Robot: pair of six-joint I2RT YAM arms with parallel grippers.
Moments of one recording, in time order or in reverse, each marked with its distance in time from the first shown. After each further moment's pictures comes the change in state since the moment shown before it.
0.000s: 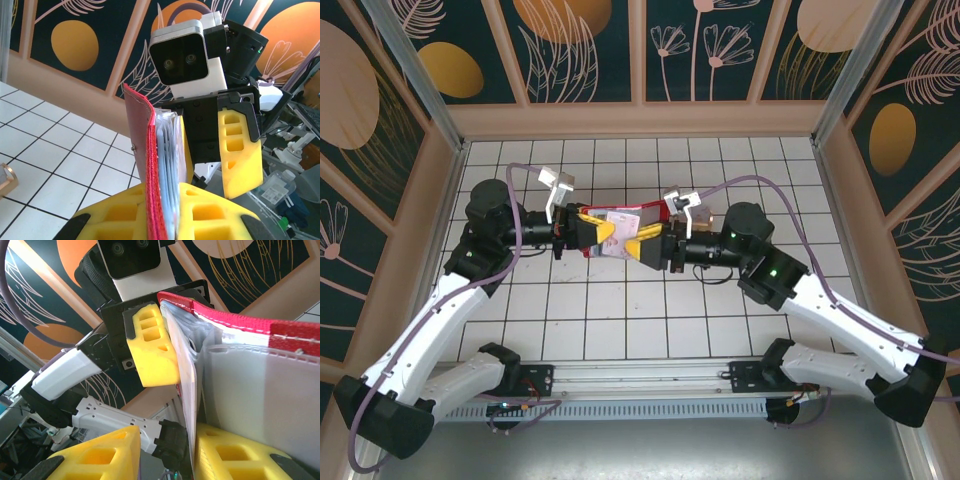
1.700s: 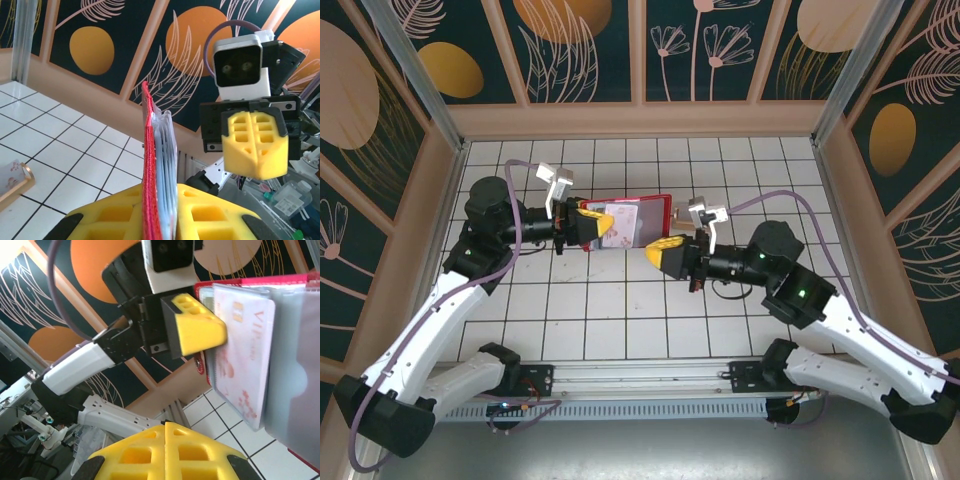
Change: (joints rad) left arm 0.003 0.005 0.023 -0.023 -0.060 0.005; right arm 0.033 -0.181 -0.045 -0.096 0.098 -0.035
